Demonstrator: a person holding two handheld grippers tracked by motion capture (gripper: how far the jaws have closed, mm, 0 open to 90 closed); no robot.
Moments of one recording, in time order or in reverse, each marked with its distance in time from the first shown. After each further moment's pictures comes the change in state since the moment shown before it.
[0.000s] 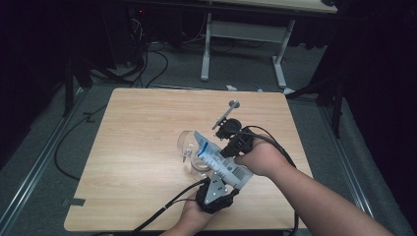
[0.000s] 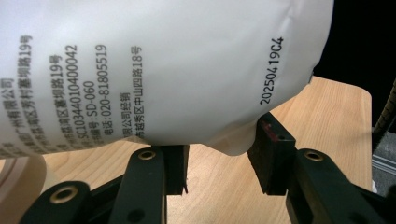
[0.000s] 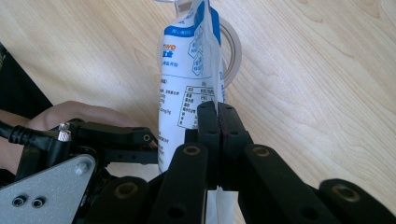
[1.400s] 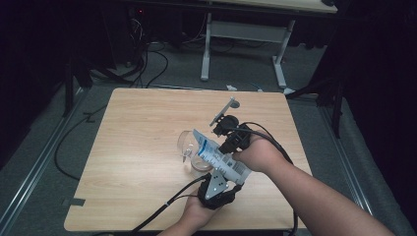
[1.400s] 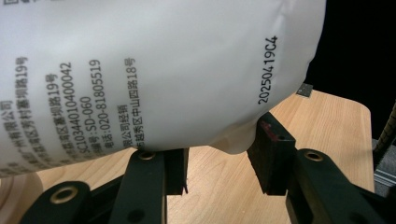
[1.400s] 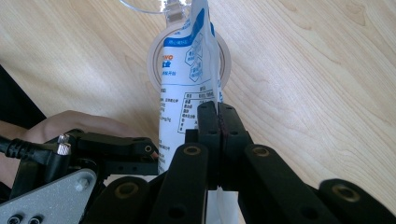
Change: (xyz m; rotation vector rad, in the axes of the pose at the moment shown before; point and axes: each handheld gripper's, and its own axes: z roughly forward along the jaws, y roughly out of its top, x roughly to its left) left arm 0.005 0.006 0.007 -0.026 -0.011 -0.026; right arm -0.003 0.010 0.001 0.001 -0.028 0.000
